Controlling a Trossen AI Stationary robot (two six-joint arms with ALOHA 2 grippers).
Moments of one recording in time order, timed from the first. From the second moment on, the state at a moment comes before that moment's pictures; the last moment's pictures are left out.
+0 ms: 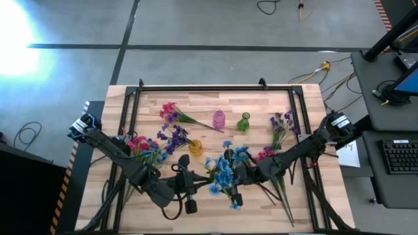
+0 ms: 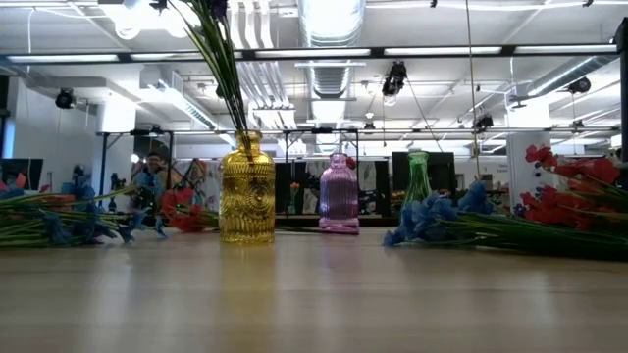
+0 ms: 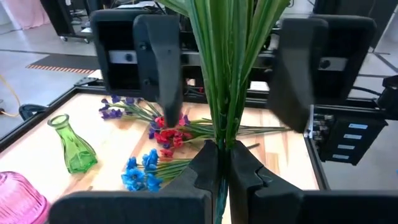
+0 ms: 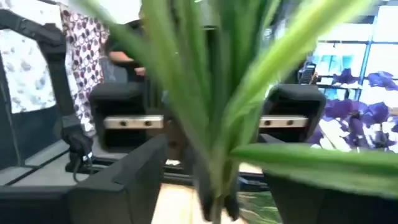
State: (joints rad) left arm -0.65 1.59 1.28 -0.07 -0.79 -0.31; right arm 0.47 1.67 1.02 0.82 0.32 -0.08
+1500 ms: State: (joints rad) left arm -0.77 1.40 1.28 -0.74 -0.30 -0.93; right arm -0.25 1.36 0.98 0.31 0.11 -0.01
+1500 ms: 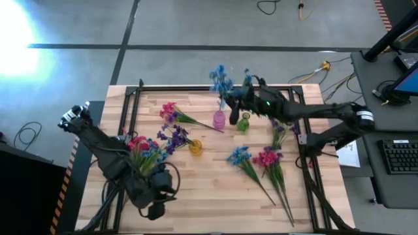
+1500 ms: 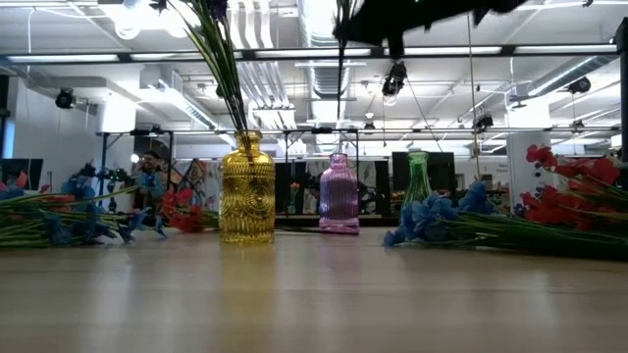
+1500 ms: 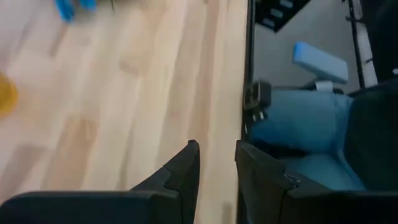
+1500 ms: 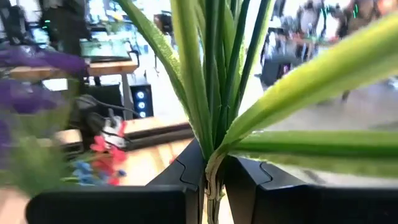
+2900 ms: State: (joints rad) left arm -0.81 1.39 1.28 -0.95 -0.30 -1.27; right arm -0.33 1.42 0.86 0.44 0.03 -0.01
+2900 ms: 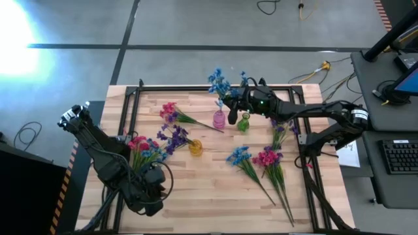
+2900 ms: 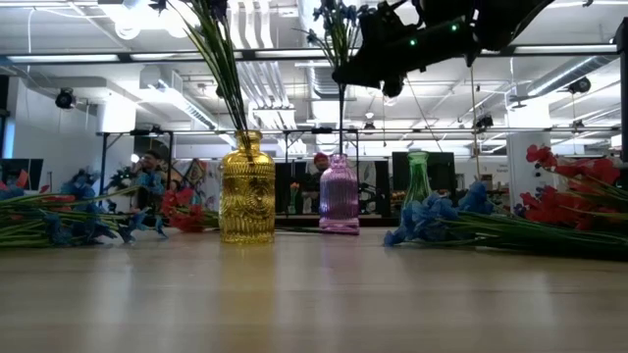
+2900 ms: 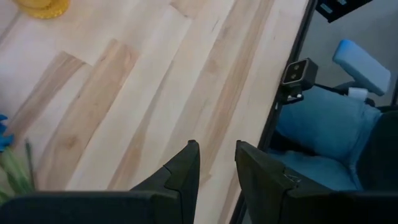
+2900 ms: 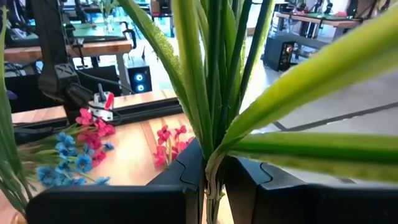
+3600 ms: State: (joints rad) left arm -0.81 1.39 1.28 -1.01 -0.34 -1.27; right arm -0.33 1.42 0.84 0.46 0.03 0.01
